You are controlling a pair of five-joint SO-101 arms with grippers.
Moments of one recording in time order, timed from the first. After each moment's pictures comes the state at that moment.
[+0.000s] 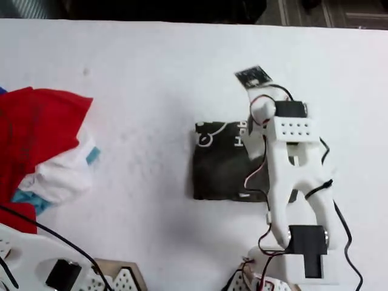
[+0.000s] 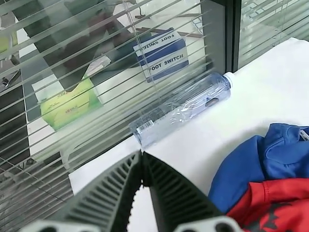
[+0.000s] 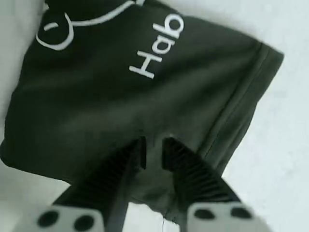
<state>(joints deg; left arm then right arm) -72.9 27.9 -92.7 102.5 -11.8 -1.2 -7.3 17.5 78.7 22.5</state>
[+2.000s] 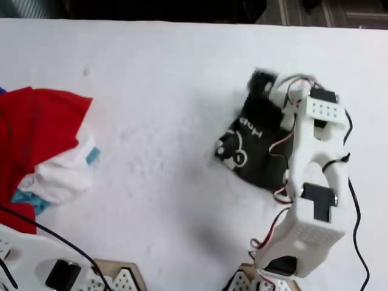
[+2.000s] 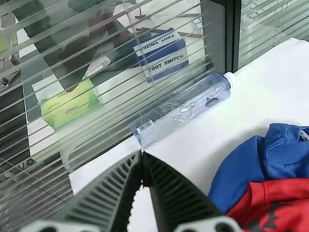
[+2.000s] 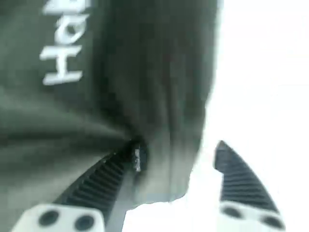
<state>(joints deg) -72.9 27.9 -92.7 102.5 -11.9 11.8 13.6 -1.0 58.4 70.1</state>
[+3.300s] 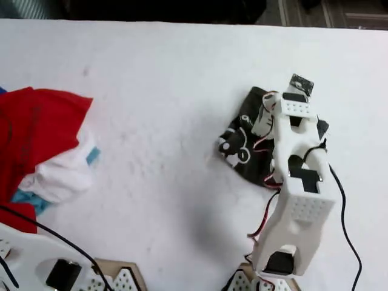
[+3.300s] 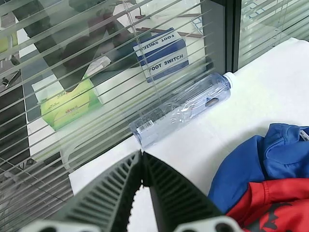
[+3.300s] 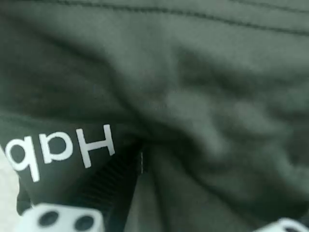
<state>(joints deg) -72.9 27.9 -92.7 102.5 -11.9 5.7 30.9 -3.1 65.8 -19.5</state>
